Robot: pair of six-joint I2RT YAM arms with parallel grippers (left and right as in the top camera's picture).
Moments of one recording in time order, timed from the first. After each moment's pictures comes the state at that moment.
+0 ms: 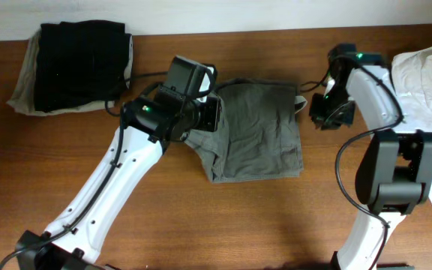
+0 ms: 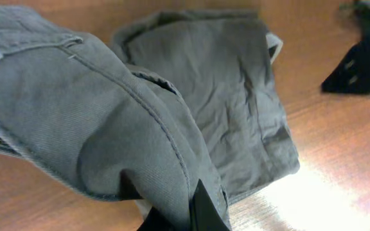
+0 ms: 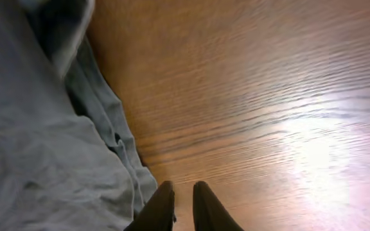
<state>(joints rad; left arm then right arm) -0.50 1.62 1.54 -0.84 0.10 -0.28 -0.05 2.08 1.69 -1.22 -0.05 0.28</state>
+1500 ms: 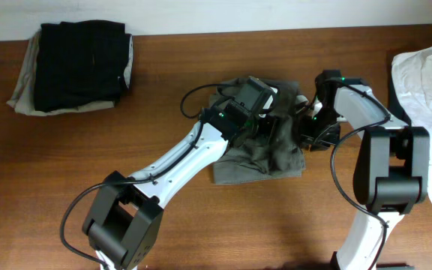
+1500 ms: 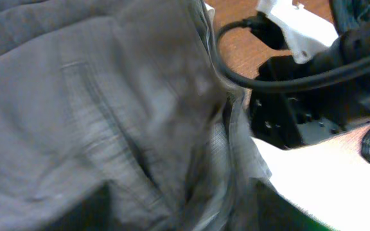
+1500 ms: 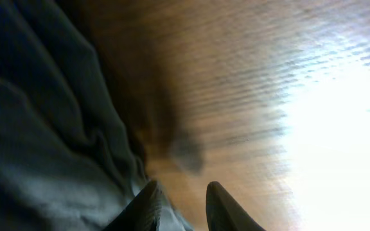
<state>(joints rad) -0.73 1.95 1.55 -0.50 0.13 -0.29 -0.04 2.08 1.47 -1.09 -0.14 0.29</state>
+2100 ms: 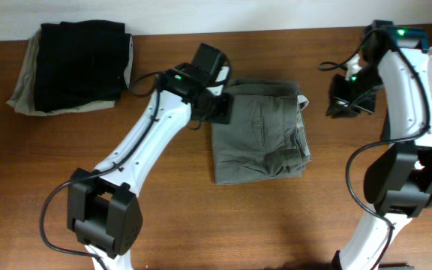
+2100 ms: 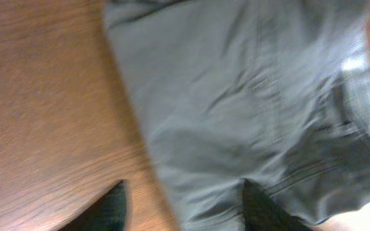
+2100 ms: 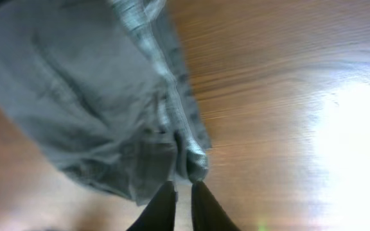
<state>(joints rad) -0.49 1.96 1.77 -1.00 0.13 -0.25 -0.12 2.07 2.01 -1.58 -0.27 0.18</state>
